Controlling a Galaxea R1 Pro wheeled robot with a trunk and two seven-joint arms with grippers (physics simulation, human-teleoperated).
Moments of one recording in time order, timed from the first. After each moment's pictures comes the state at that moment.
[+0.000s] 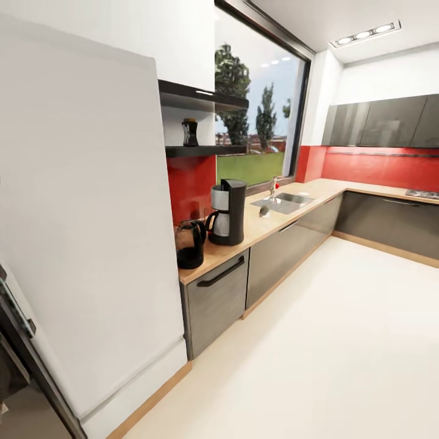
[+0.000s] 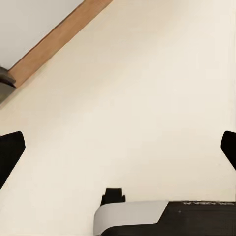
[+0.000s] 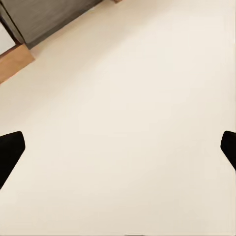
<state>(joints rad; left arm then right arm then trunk) -0.27 0.00 0.00 -0.26 0.00 -0.02 0.01 0.00 0.02 -0.01 -0.61 0.00 -0.26 0.00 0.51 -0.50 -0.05</state>
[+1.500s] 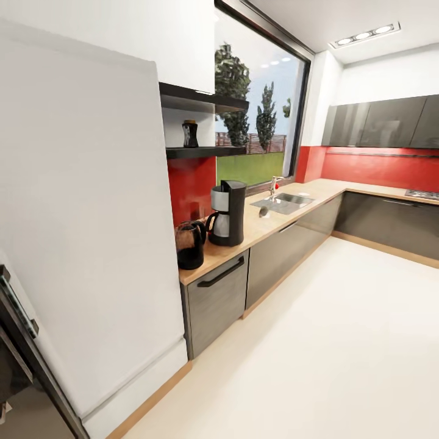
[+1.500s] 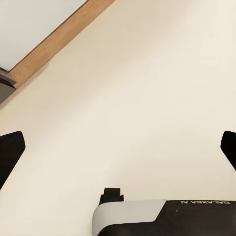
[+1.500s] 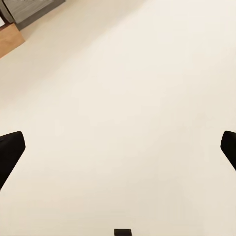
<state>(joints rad) -0.27 0.00 0.00 -0.25 0.00 -0.05 0.01 0.00 -0.01 0.00 -0.51 0.01 -0.32 0.00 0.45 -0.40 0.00</state>
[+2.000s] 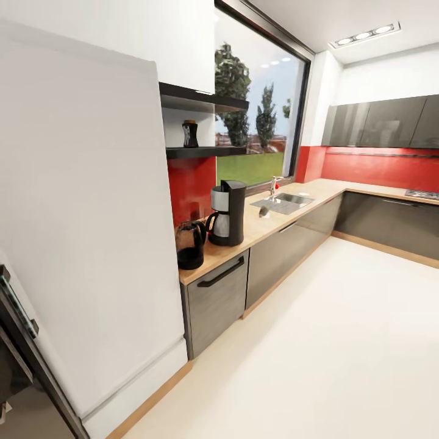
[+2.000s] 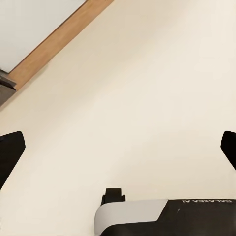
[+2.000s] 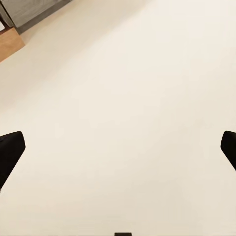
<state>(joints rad) -0.27 0.01 0.00 -0.25 -0.01 -0.05 0.00 0.00 -0.01 0.00 -0.52 0.00 -0.32 0.00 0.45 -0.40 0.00</state>
